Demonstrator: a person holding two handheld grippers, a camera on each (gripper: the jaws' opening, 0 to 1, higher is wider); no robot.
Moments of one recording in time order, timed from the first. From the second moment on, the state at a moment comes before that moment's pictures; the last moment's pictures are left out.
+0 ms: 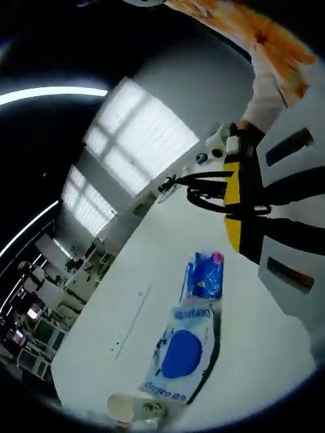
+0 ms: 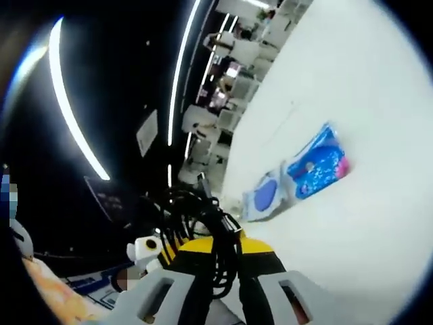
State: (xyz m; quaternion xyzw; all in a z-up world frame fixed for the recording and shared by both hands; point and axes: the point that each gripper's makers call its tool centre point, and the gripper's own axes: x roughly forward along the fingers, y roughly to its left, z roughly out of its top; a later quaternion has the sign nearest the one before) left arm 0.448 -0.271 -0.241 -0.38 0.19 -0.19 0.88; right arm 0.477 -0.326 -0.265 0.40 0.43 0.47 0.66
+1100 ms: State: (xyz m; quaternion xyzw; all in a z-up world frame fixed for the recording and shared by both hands) left arm 0.460 -0.260 -0.359 -0.42 0.32 -0.08 0.84; right arm 0.491 -0.329 -0.367 0.25 0.53 0.36 0.73
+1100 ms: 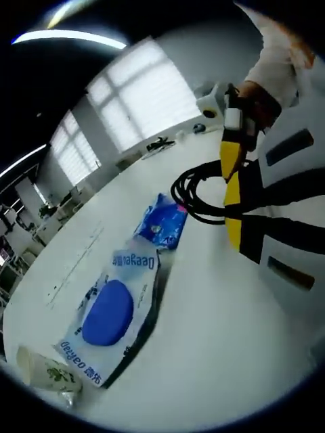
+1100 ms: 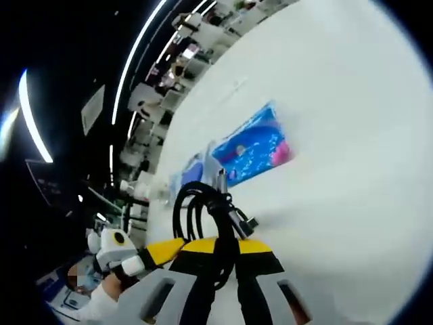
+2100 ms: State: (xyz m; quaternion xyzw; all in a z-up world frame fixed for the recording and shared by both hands) left arm 0.465 -0.259 -0.404 -0.40 0.38 -0.06 0.83; right arm 0.497 -0.332 -0.406 0.18 0.54 0.35 0.75
